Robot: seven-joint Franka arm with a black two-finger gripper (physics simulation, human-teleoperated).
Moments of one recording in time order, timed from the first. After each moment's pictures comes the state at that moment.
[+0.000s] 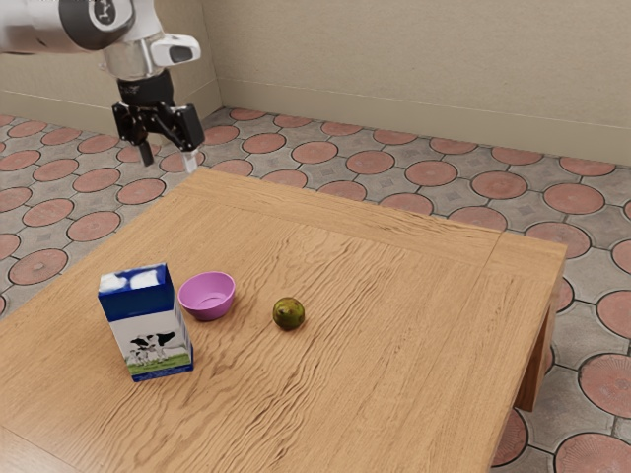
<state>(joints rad) -0.09 0.07 0.19 -1.52 -0.06 1.56 0.07</state>
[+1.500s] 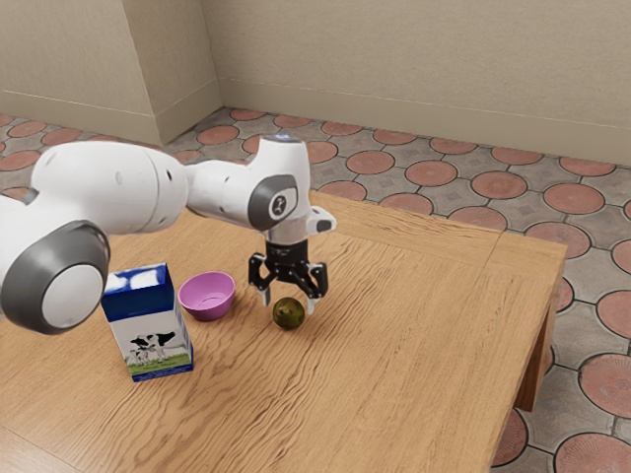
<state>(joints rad) -0.26 0.63 0.18 -1.53 -0.14 1.96 -0.24</state>
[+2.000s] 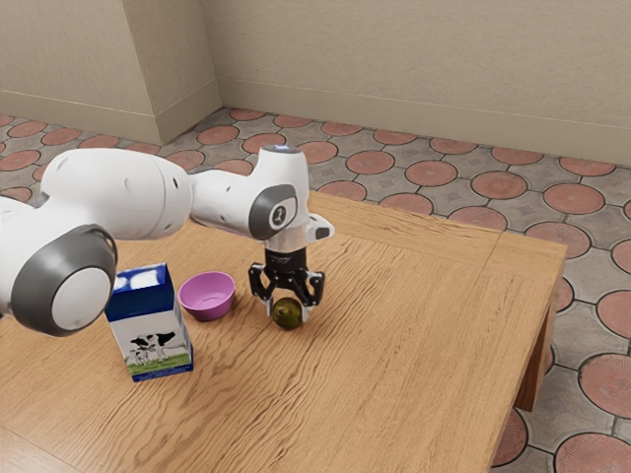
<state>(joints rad) -0.26 0.66 0.19 -1.54 -0.14 2.00 -0.28</state>
